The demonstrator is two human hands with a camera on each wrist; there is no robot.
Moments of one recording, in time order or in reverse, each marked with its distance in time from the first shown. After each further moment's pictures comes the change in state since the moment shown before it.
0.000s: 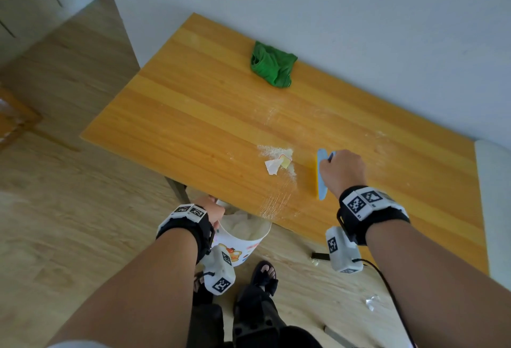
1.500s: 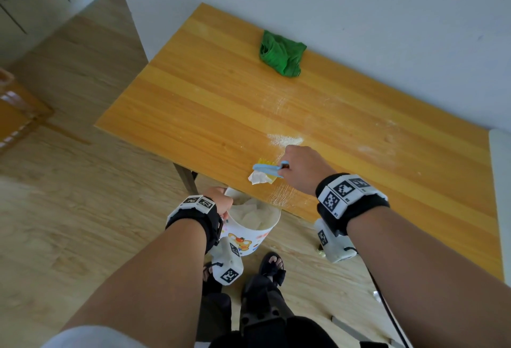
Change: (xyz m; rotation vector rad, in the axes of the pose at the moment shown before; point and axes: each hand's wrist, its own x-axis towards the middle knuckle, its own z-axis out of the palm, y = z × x) left_hand -0.009 -0.014 -0.002 -0.012 -0.021 0.065; right_hand -0.033 -0.048 0.034 -0.236 -0.345 -0.521
